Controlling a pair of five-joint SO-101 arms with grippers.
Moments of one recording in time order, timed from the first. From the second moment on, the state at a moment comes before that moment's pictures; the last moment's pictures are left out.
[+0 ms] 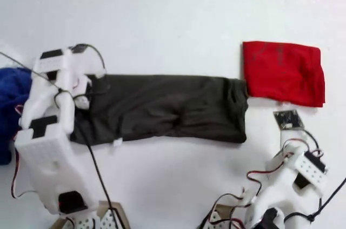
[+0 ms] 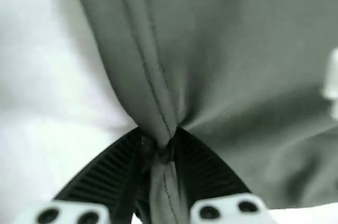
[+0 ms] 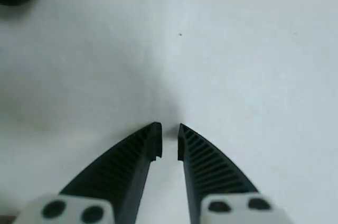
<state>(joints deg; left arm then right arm) -22.9 31.7 -1.4 82.2 -9.8 41.7 -35.1 72.8 49.6 53.1</state>
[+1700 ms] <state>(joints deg) 26.9 18.6 -26.3 96.6 -5.8 42.0 -36.0 74.9 45.2 43.4</state>
